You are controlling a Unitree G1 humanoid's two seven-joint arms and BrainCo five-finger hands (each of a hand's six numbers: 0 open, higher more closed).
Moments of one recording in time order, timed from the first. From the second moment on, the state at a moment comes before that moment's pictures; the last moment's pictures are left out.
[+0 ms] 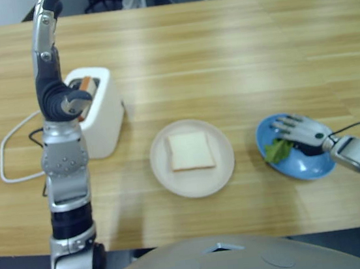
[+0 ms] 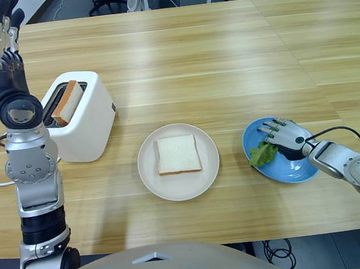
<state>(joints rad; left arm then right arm) -0.23 0.24 0.14 -0.40 0.23 -0.48 0.04 0.00 -1.08 0.31 0.31 -1.17 -0.38 -0.18</state>
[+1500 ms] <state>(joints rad) -0.32 0.24 0.07 -0.26 0.27 -0.55 0.05 -0.36 -0.61 0.62 0.18 -1.13 -0.55 -0.24</state>
